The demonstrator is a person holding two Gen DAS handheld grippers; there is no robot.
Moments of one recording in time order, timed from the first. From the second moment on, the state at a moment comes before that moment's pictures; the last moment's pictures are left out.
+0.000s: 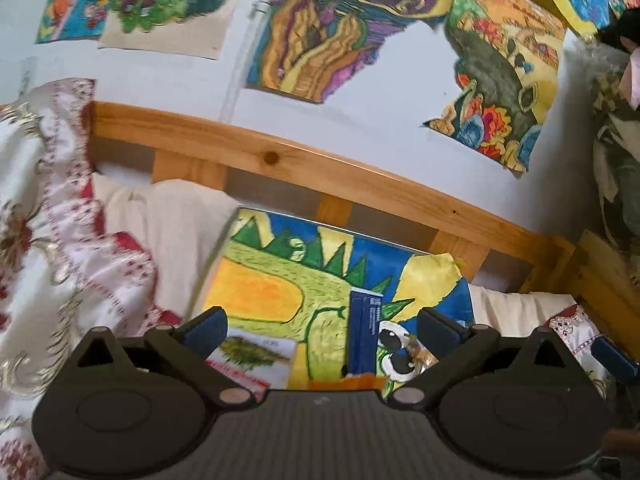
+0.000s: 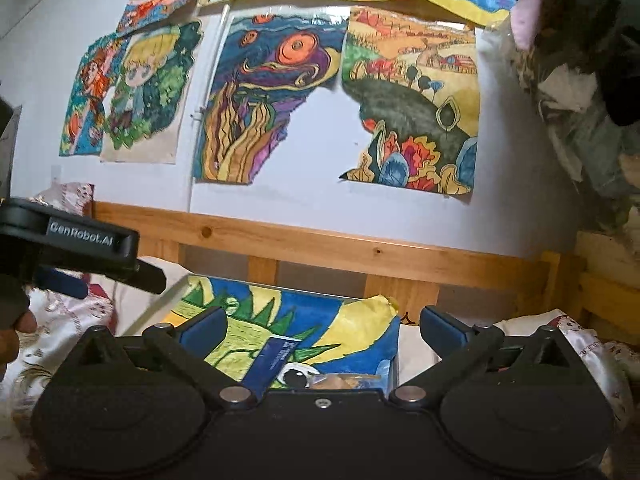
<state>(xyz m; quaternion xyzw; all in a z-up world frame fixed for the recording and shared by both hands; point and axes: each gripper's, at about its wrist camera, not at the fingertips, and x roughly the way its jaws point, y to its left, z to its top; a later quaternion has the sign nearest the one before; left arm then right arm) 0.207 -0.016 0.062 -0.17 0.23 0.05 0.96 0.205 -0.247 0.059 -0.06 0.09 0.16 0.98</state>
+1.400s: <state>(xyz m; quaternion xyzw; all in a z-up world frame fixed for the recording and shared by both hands) 0.059 -0.004 -0.007 -0.12 0.28 0.07 0.95 0.086 -0.232 0.030 -0.08 0.21 0.20 0.95</state>
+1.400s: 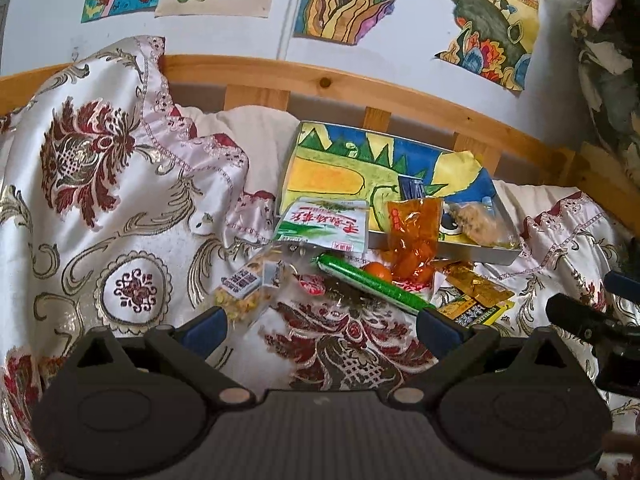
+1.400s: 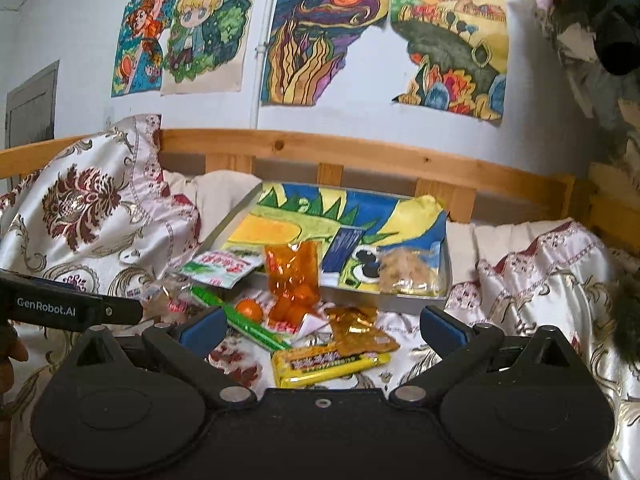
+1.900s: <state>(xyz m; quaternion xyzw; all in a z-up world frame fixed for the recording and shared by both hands) 0.062 -0.003 -0.014 -0.12 0.29 0.07 0.95 0.095 -0.229 0.019 -0.08 0.24 0.20 0.95</state>
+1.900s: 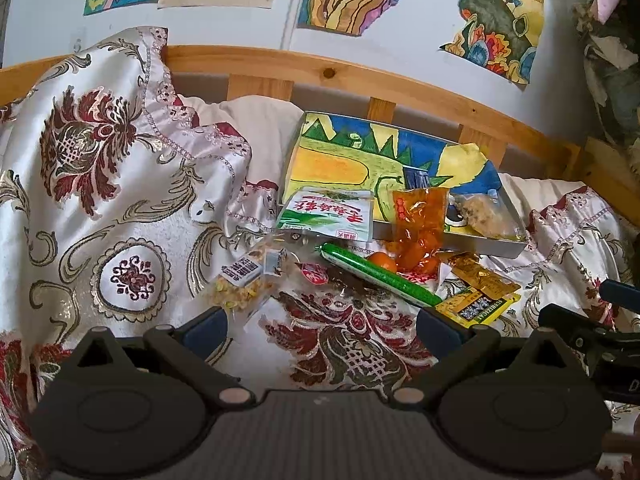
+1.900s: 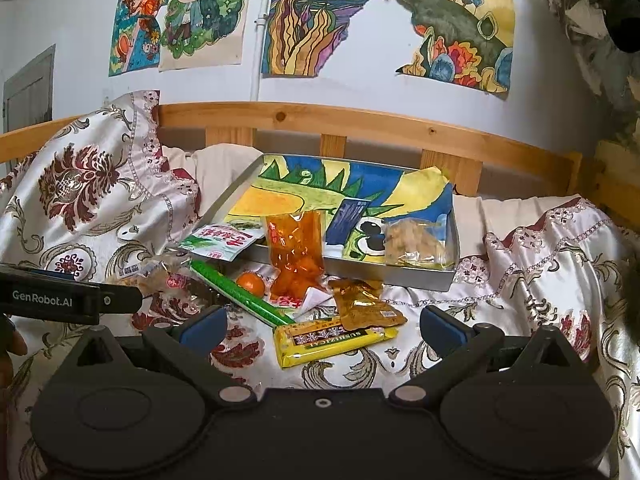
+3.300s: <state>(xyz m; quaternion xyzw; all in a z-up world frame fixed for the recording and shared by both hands) 0.102 -0.007 -0.017 -0.07 0.31 0.04 0.95 0.128 -0.229 0.006 -0.09 0.29 0.22 0.93</state>
